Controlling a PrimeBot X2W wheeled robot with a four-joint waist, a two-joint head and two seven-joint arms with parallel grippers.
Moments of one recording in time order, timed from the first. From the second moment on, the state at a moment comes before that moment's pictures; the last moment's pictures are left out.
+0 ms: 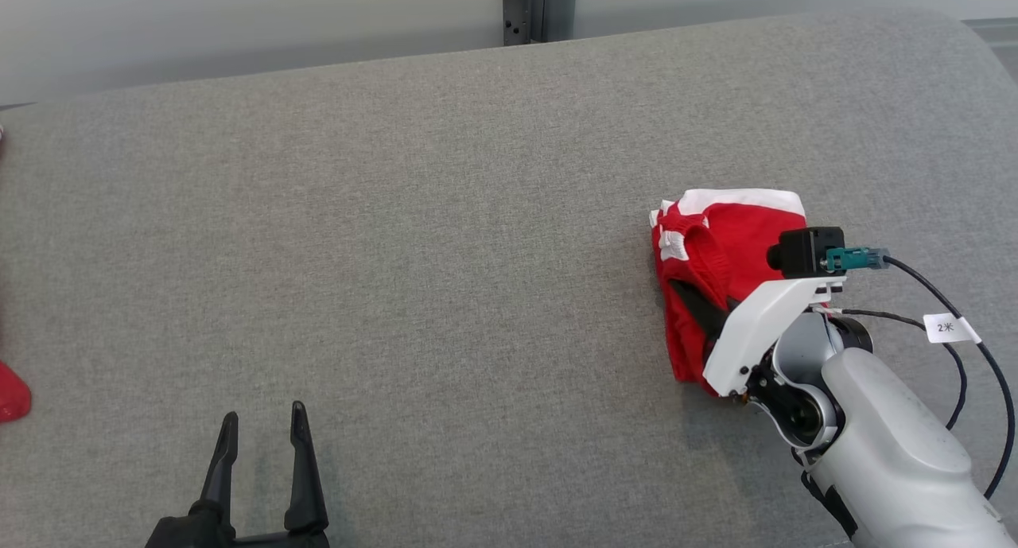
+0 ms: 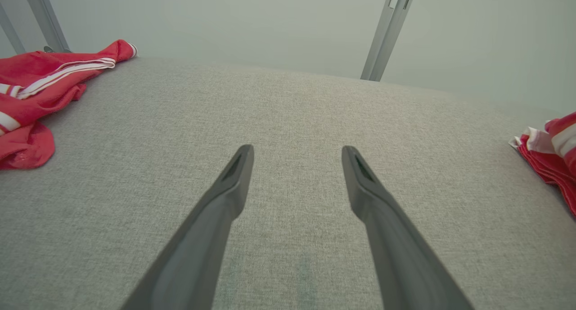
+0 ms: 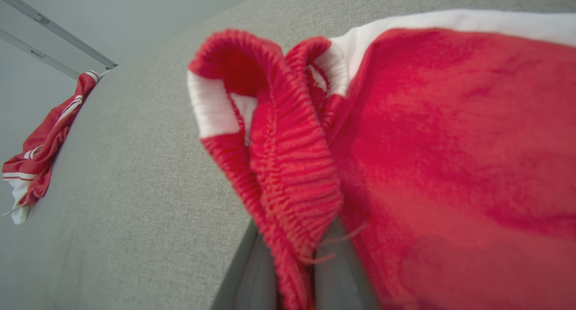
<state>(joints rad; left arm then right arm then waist) 0.18 0.05 -0.10 -0.01 -0.26 0.06 -0.26 -0.46 -0.23 0.38 0.48 0.77 0.13 0.22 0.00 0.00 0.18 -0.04</state>
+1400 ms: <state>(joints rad) 0.24 0.05 -0.06 0.01 -0.27 0.03 -0.26 0.08 -0.22 -0.04 0.07 0.21 0.13 -0.26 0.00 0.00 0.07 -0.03</state>
